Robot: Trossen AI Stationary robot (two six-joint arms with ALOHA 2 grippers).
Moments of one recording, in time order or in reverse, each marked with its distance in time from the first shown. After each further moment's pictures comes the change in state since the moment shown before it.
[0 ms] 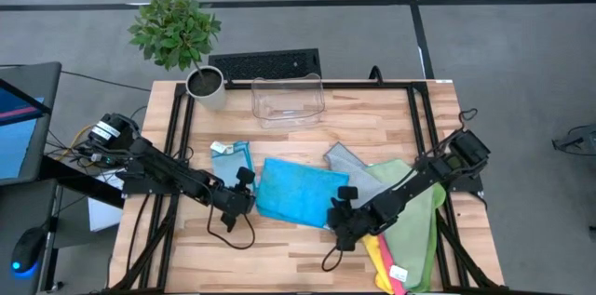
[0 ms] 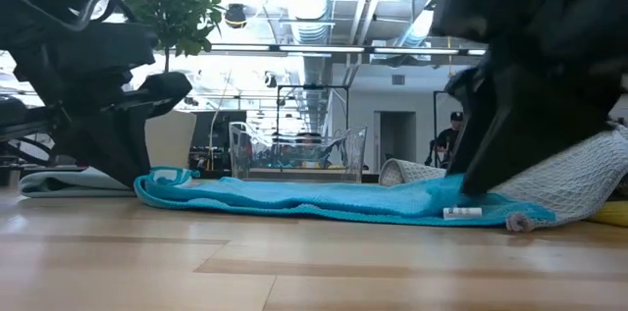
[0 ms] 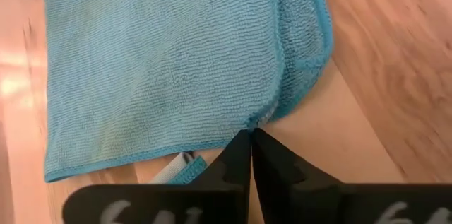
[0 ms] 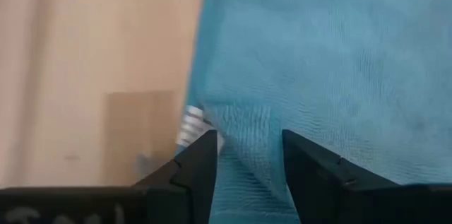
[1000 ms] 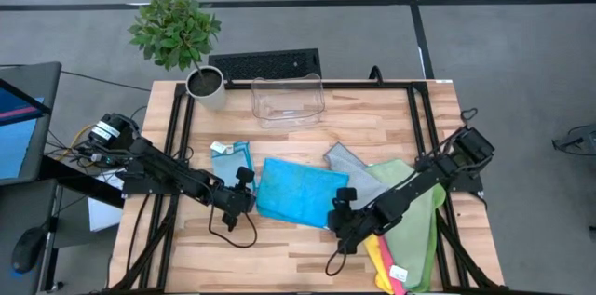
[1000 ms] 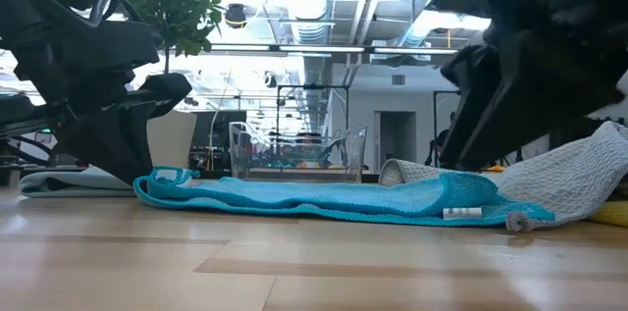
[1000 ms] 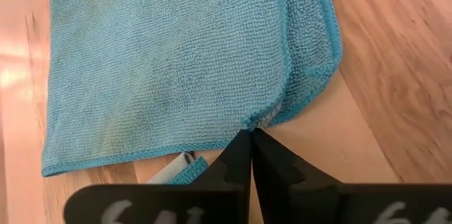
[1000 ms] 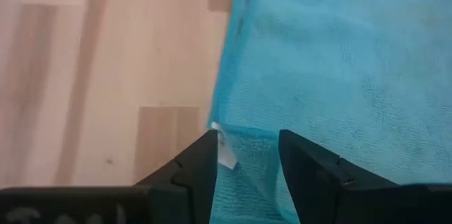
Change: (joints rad) left arm 0.000 -0.002 0.001 0.006 0.000 -0.043; right arm 0.002 -0.025 0.001 0.030 -0.005 -0.061
